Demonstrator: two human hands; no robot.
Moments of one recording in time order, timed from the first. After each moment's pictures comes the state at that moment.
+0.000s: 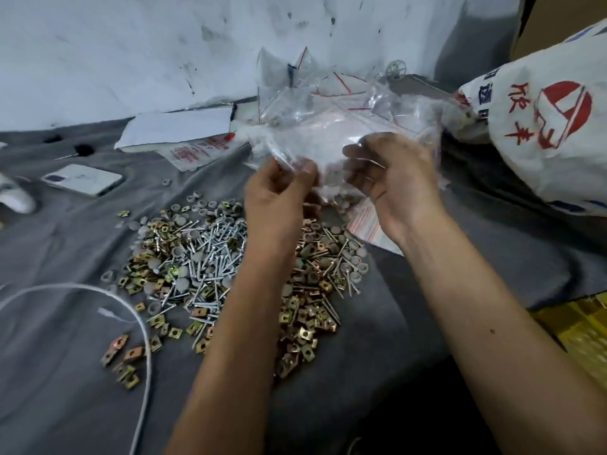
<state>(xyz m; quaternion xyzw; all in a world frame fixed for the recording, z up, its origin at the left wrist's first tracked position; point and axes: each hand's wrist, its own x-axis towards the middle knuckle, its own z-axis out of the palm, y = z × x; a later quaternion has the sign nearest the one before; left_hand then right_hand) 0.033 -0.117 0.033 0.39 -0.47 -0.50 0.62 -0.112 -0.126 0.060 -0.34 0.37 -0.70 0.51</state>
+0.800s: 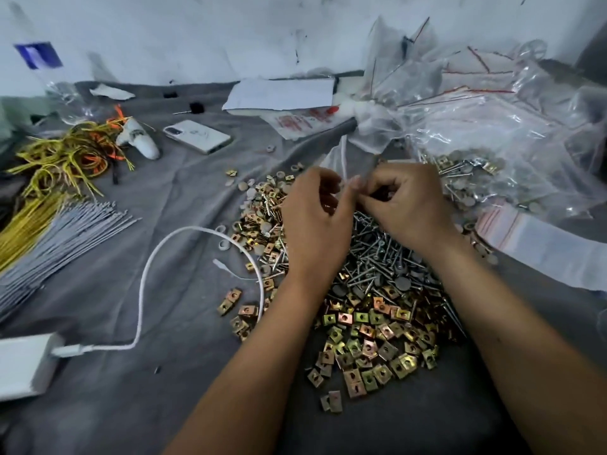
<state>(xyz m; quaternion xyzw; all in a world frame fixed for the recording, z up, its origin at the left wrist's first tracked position) 0.134 -0.115 -0.018 0.57 -0.56 -0.11 0.59 -0.003 -0.160 -0.003 -0.78 0.38 -0.47 0.18</state>
